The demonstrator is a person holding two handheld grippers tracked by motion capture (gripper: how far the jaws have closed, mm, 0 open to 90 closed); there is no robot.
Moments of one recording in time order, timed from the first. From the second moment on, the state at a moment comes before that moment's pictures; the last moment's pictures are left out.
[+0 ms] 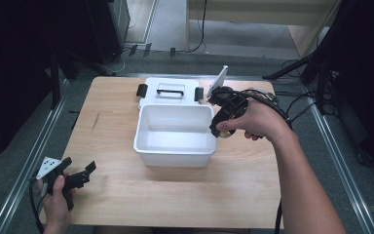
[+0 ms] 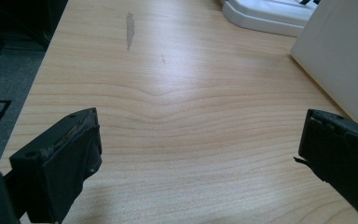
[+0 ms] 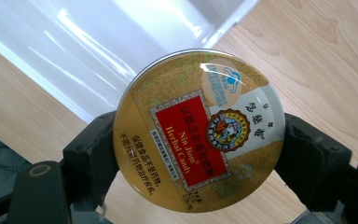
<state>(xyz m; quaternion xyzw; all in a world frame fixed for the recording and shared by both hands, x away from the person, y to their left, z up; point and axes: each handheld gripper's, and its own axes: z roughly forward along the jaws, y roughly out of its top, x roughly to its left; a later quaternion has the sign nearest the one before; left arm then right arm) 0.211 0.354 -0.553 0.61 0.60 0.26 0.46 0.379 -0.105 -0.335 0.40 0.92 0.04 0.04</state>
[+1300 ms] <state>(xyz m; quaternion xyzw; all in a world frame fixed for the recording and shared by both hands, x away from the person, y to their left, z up) 0.212 0.351 -0.552 0.61 0.60 0.28 0.44 0.383 -0.053 -0.365 0.27 0.96 0.06 0.08</state>
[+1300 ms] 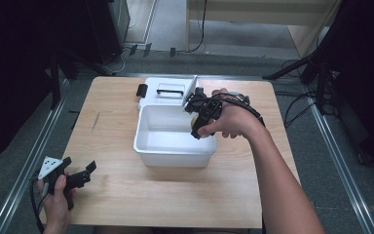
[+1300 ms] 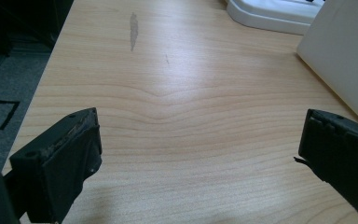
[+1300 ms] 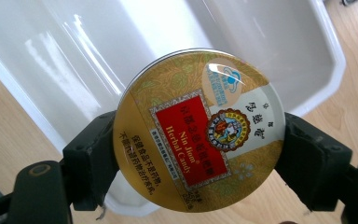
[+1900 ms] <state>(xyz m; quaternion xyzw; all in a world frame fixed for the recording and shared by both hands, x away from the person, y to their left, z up) 0.212 0.351 -0.552 0.61 0.60 0.28 0.44 0.384 -0.045 -0.390 0.17 0.98 0.06 0.10</state>
